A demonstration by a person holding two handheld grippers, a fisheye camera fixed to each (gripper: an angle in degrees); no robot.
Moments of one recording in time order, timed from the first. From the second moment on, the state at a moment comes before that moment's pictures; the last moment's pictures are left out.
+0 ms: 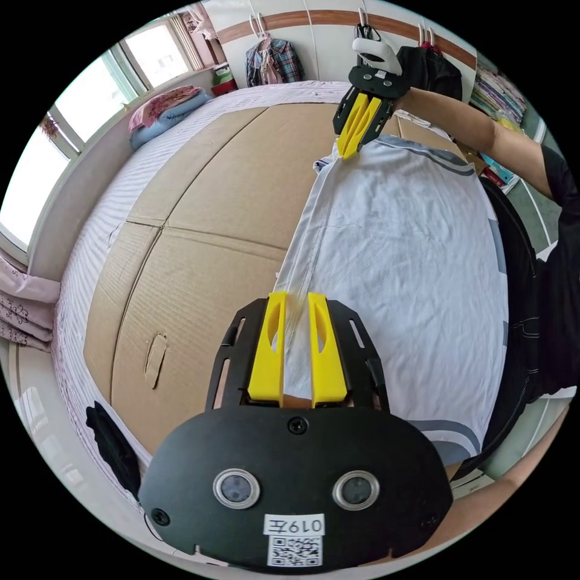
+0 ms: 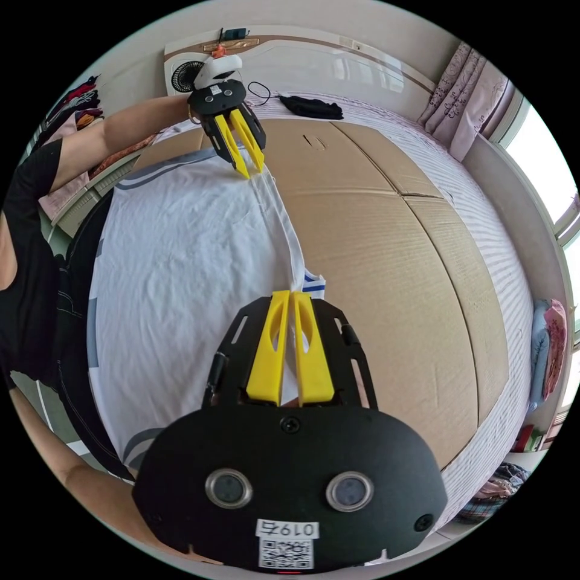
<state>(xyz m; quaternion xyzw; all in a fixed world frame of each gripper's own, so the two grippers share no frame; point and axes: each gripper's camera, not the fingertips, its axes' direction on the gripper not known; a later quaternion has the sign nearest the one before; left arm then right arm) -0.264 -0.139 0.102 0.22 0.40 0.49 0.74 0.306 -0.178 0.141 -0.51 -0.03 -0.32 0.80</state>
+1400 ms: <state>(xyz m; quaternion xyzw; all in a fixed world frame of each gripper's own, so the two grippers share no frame) -0.279 -0.159 0.112 0.19 0.39 0.47 0.76 0.295 -0.219 0.145 -0.53 0.02 -0.29 0.80</state>
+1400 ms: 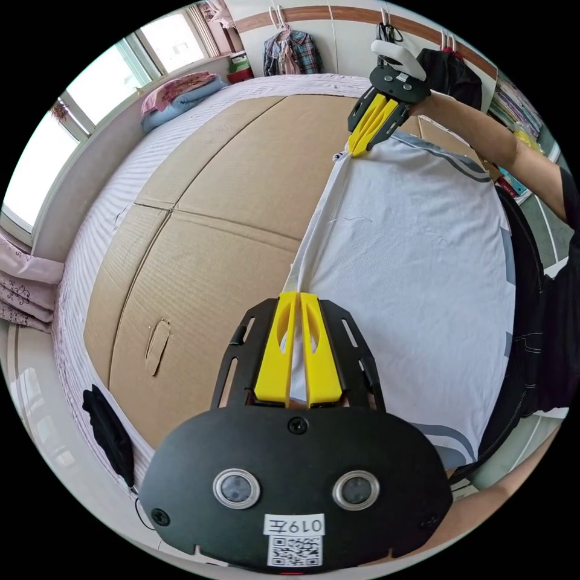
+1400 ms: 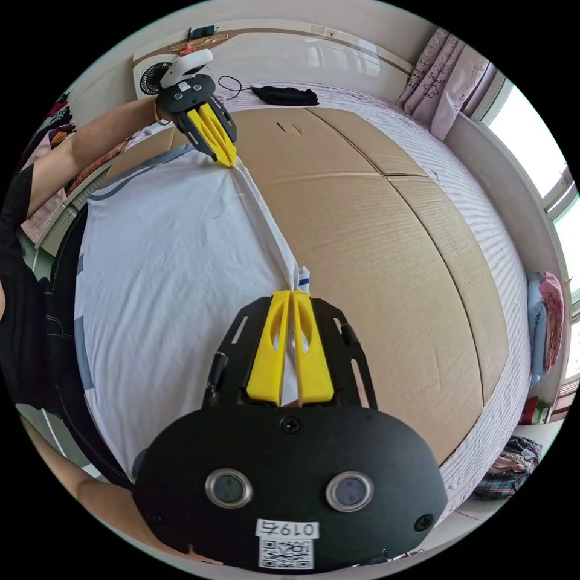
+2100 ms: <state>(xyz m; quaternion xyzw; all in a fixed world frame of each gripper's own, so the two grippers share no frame) -0.335 -0.161 0.162 0.16 0.41 0.44 0.78 0.345 -0.270 0.093 -0.54 0.01 -0.21 0.82</state>
